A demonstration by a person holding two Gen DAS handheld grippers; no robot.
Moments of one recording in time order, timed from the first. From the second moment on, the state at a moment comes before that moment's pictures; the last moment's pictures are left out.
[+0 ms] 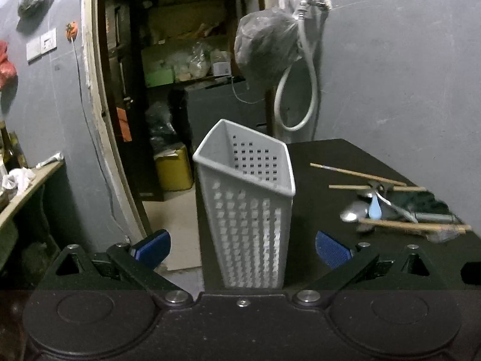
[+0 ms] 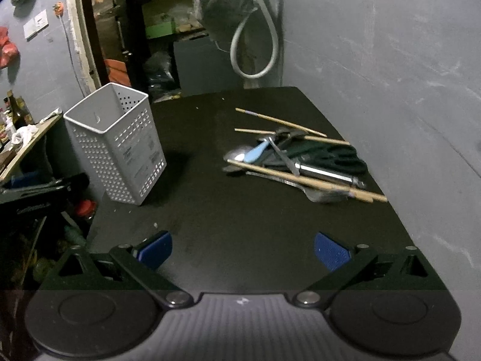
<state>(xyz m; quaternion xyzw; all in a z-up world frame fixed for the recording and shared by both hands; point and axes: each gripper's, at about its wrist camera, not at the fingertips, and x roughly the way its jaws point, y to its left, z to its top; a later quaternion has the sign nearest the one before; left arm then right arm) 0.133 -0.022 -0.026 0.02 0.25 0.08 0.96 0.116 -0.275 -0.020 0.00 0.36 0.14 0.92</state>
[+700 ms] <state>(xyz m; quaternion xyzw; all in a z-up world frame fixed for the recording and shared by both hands) 0.211 -0.036 -0.046 0.08 0.30 0.15 0.94 0.200 -0.295 -0.057 0.03 0.37 0.20 0.91</state>
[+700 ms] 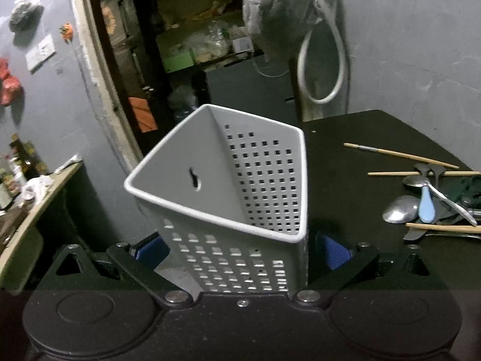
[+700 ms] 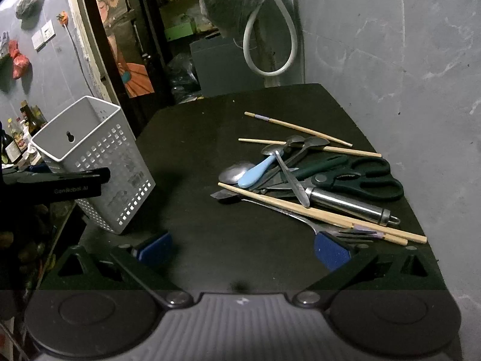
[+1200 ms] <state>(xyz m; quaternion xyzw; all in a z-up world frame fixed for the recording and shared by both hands) 0.213 -0.030 -0.053 0.06 0.30 0.11 0.94 0.204 -0.335 -0.076 0.13 0.36 0.08 0.92</state>
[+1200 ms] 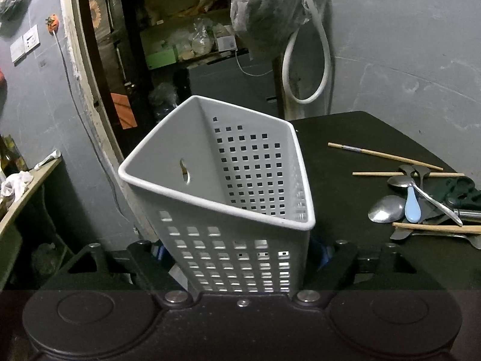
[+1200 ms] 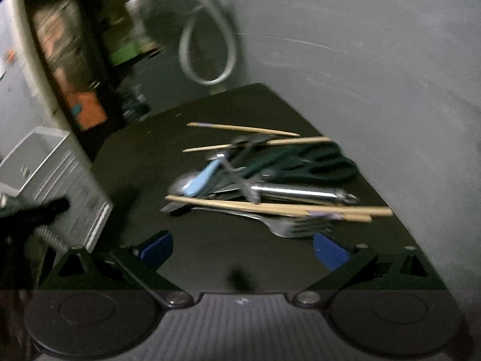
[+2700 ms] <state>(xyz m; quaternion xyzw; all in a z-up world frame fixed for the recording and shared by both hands) 0.195 -0.040 -0.048 0.06 0.31 0.08 0.95 0.198 -0.332 -0.037 0.12 0.23 0.10 0.96</state>
